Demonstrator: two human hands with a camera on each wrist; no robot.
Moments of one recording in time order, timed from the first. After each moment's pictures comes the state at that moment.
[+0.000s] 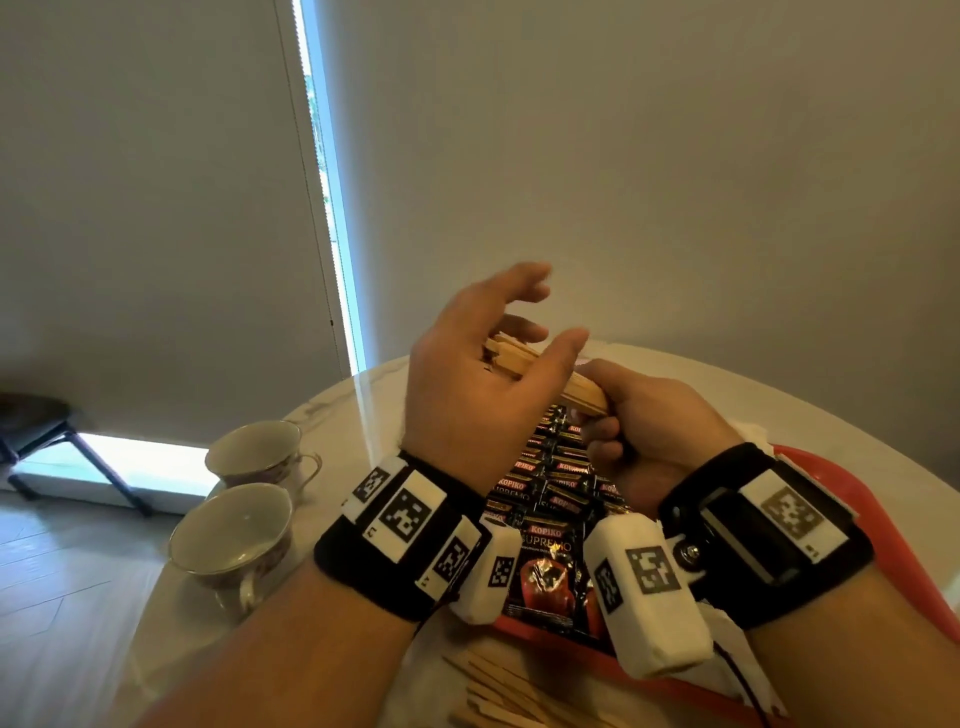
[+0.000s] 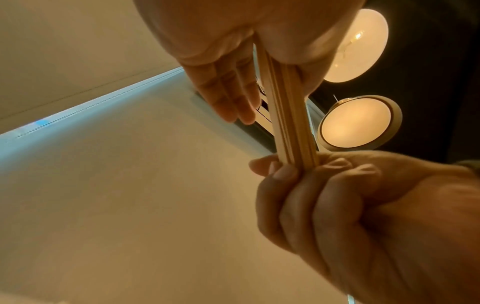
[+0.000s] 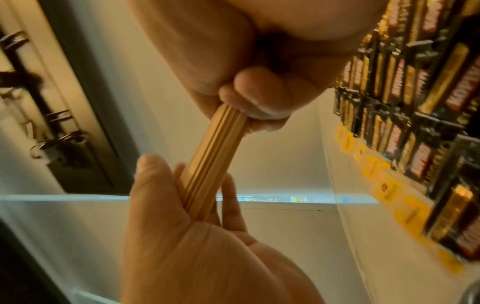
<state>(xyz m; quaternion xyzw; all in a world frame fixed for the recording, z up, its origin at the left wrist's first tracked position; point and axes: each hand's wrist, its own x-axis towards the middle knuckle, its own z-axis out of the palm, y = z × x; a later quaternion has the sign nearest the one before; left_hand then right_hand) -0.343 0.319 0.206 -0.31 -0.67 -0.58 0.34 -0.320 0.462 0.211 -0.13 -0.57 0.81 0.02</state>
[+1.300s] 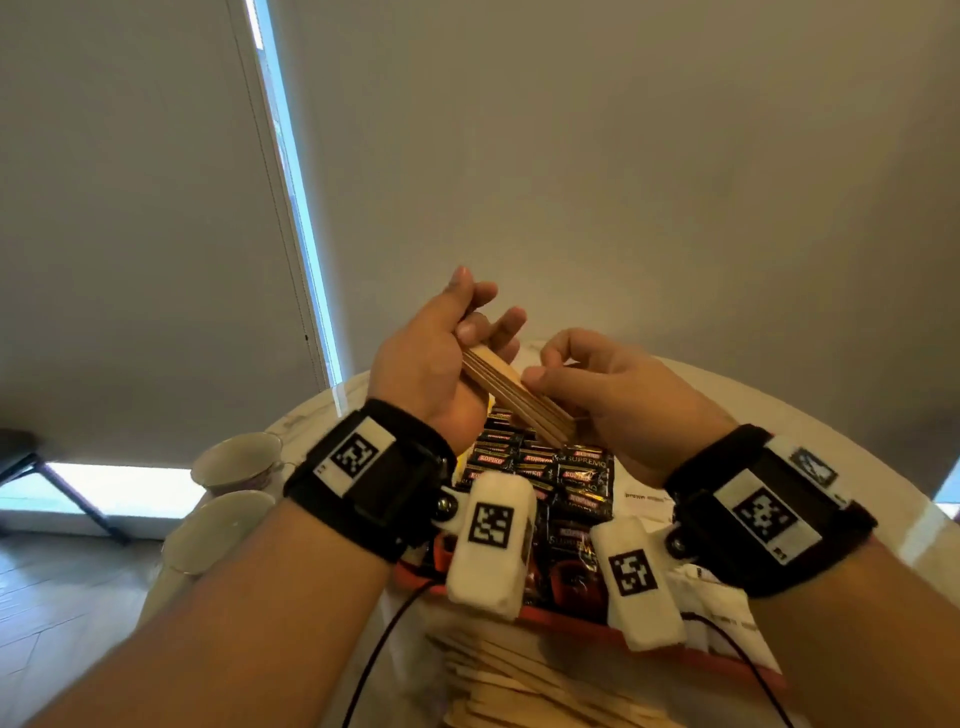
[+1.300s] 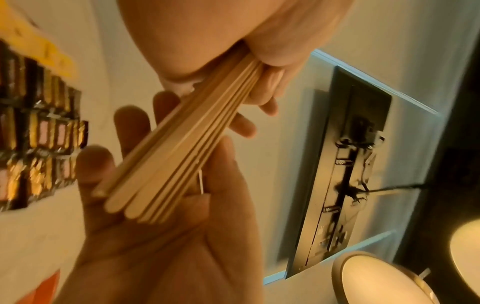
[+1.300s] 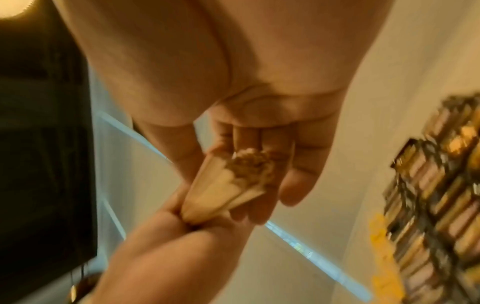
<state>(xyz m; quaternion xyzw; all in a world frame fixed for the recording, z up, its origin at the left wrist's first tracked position) -0.347 0.328 0.245 -0.09 -0.43 -0.89 -0.09 -0.282 0.477 0.238 0.06 -0.77 0.63 0.06</state>
